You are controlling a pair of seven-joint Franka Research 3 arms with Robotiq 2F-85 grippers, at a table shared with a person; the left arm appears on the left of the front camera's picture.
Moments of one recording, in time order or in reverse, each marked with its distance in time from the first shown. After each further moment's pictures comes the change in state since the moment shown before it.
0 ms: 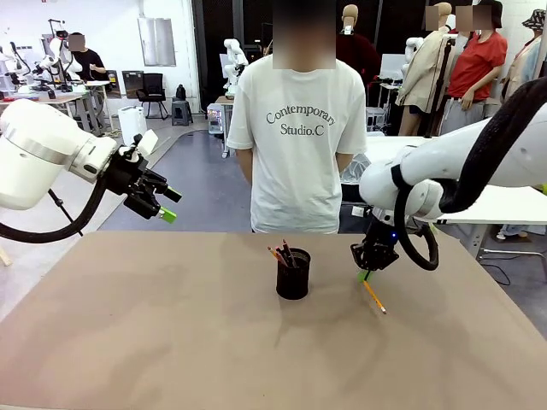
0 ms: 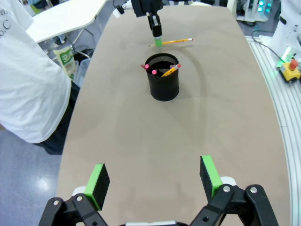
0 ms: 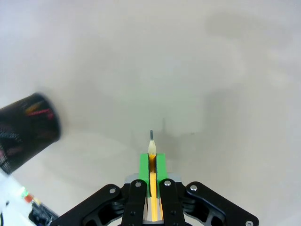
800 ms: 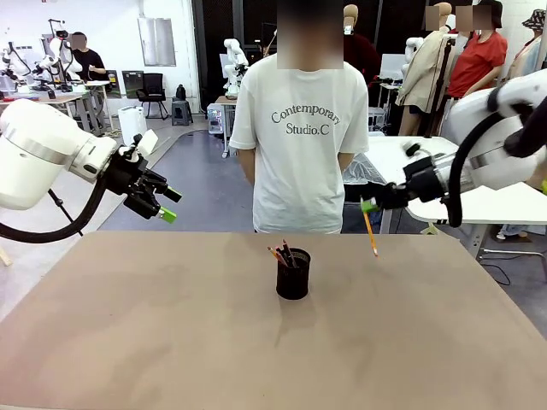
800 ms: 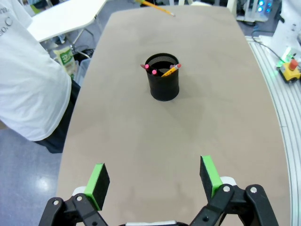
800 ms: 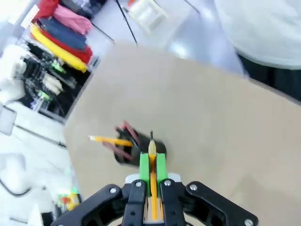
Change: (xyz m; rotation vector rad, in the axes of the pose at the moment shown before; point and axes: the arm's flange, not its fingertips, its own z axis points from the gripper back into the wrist) left arm 0.000 0.000 0.000 0.000 0.000 0.000; right arm -0.032 -0.042 0.130 0.554 -0.587 0.344
